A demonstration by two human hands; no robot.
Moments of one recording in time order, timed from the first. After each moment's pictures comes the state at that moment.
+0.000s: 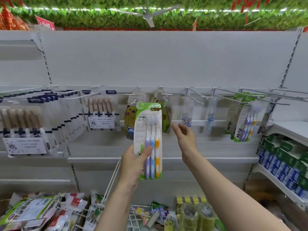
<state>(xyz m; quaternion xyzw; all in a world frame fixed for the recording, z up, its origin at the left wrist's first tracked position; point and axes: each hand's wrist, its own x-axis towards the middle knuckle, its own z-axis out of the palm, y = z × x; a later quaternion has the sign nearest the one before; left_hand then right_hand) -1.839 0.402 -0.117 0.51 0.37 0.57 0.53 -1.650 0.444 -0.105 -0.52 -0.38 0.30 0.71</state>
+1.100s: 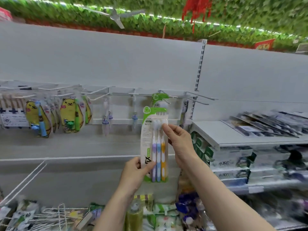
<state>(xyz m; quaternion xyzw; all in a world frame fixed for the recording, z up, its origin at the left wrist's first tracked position) -1.518 0.260 -0.140 0.59 0.37 0.46 0.55 -1.360 0.246 -0.066 -0.47 -0.43 0.32 0.70</state>
